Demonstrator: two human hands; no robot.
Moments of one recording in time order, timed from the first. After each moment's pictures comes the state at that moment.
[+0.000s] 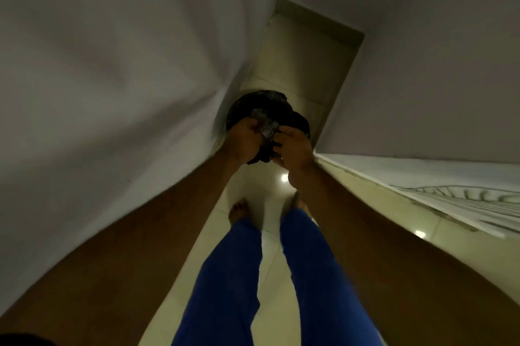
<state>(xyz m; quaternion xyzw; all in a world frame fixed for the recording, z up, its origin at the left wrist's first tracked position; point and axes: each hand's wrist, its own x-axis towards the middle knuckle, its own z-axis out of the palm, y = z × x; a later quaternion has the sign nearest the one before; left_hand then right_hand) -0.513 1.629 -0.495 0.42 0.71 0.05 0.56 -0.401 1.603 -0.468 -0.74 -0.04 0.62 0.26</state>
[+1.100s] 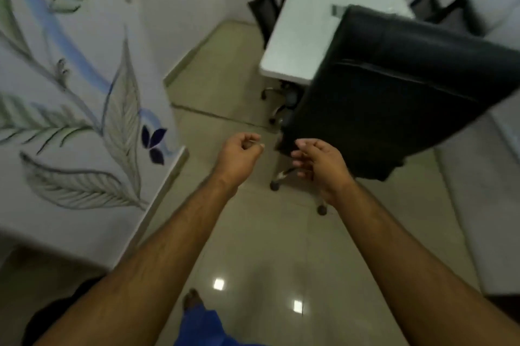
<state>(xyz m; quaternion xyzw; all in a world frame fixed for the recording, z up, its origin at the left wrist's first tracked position) -0.374 1.040 0.007 0.75 0.01 -0.11 0.65 -0.431 0.869 0.033 -0.67 0.24 0.01 0.70</state>
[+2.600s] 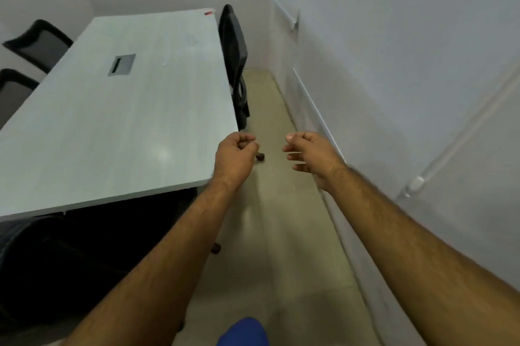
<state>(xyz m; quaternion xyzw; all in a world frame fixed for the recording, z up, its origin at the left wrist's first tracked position) -0.233 -0.022 0.054 0.78 -0.12 -0.14 0.61 -0.325 -0.165 0.064 -0.66 0.33 -0.12 0.66</state>
